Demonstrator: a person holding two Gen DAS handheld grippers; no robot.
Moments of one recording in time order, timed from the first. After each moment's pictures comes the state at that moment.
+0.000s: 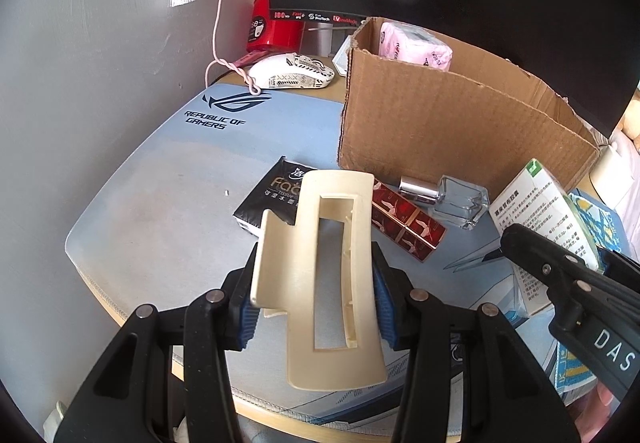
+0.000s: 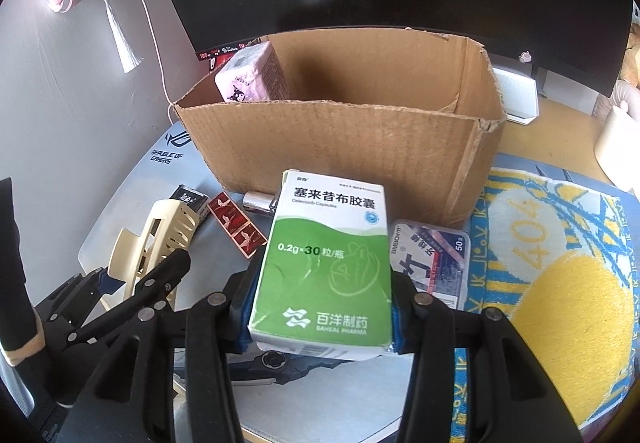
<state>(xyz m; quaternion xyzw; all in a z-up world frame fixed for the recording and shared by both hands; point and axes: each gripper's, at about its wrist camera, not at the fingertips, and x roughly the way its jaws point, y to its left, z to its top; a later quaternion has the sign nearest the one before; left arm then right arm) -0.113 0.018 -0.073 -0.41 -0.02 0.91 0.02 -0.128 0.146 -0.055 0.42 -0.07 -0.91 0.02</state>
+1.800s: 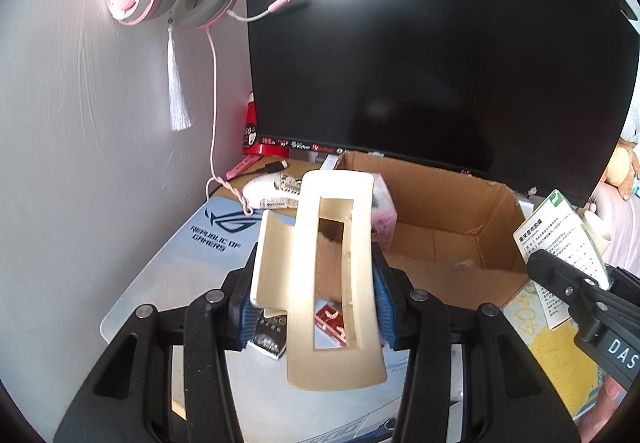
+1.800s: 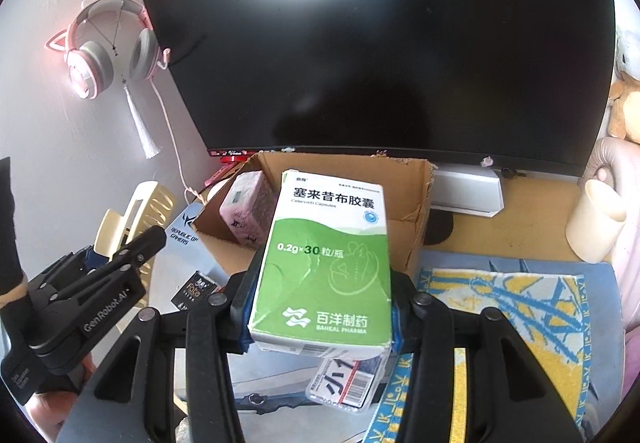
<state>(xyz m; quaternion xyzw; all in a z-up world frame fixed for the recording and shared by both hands) -0.119 0.043 0.029 -0.29 -0.02 0.96 0.02 -0.110 0.210 0.038 0.31 -0.08 -0.94 0.04</state>
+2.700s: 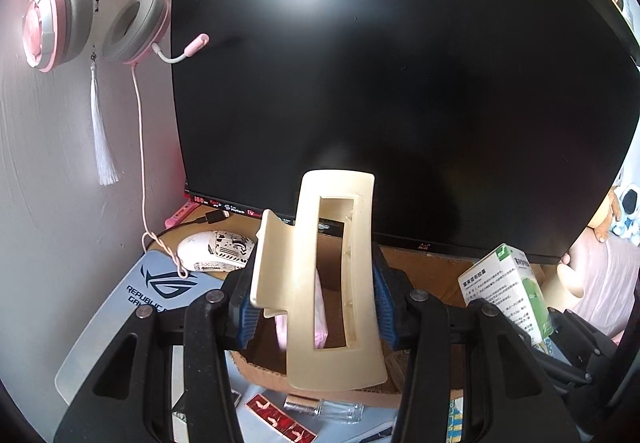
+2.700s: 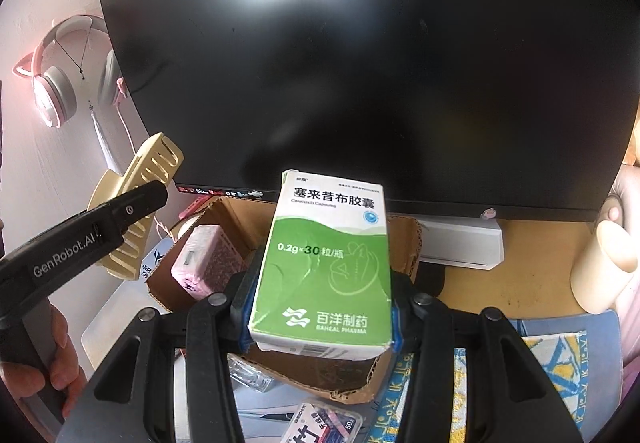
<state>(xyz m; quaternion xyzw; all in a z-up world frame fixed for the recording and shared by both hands) -0.197 0.078 0.063 -0.27 -0.05 0.96 0.08 -0.170 0.233 0.036 0.29 -0.08 -0.95 0.03</state>
